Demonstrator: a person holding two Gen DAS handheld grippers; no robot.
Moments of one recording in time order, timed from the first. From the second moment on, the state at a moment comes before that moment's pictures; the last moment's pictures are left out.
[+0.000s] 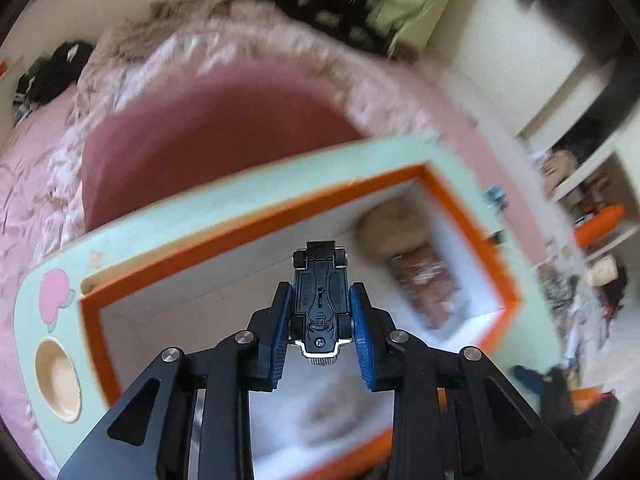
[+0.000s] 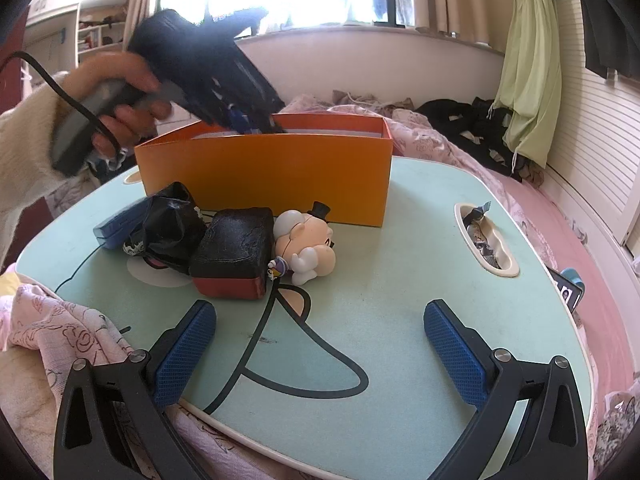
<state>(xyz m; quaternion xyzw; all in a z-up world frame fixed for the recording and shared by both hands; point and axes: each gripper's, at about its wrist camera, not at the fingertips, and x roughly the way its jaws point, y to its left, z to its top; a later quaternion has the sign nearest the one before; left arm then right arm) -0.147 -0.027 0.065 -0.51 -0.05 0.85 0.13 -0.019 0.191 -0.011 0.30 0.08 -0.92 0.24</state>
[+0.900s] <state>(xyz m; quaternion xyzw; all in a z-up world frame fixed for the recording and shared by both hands) 0.033 -0.010 0.079 -0.40 0.05 0.91 0.10 -0.018 0.192 -0.011 0.30 0.08 -0.92 0.24</state>
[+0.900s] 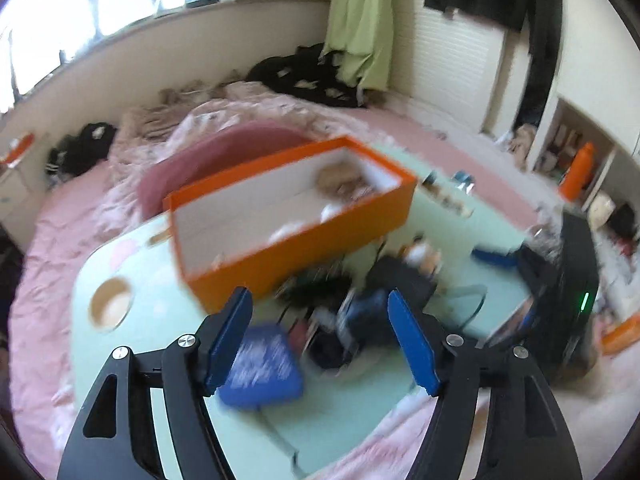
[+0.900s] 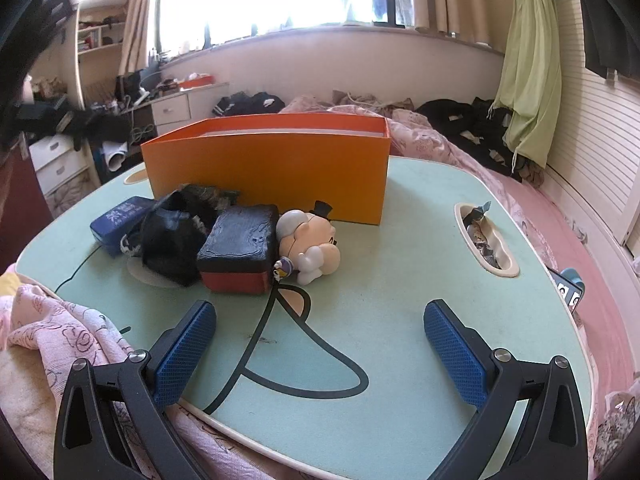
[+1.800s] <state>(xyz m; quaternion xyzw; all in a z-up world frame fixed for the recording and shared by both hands) 0.063 -0.028 -0.005 -0.40 0.00 0.92 0.03 -0.017 0.192 -0.012 0.30 0.08 -0.92 0.24</state>
